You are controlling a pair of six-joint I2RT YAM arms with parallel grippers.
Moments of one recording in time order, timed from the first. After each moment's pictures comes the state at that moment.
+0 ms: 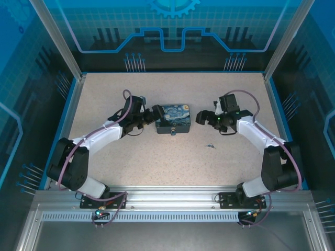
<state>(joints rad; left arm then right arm) -0.39 1.50 0.93 -0.14 0.20 -0.85 0.22 1.47 0.97 -0.52 -0.29 0.48</state>
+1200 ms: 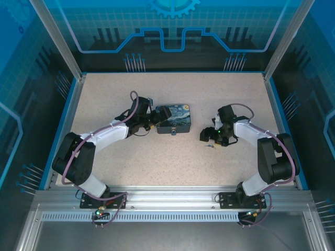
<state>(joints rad) -0.45 1.58 0.95 -0.07 0.26 -0.93 0.20 1.56 0.86 -0.61 -0.34 0.37</state>
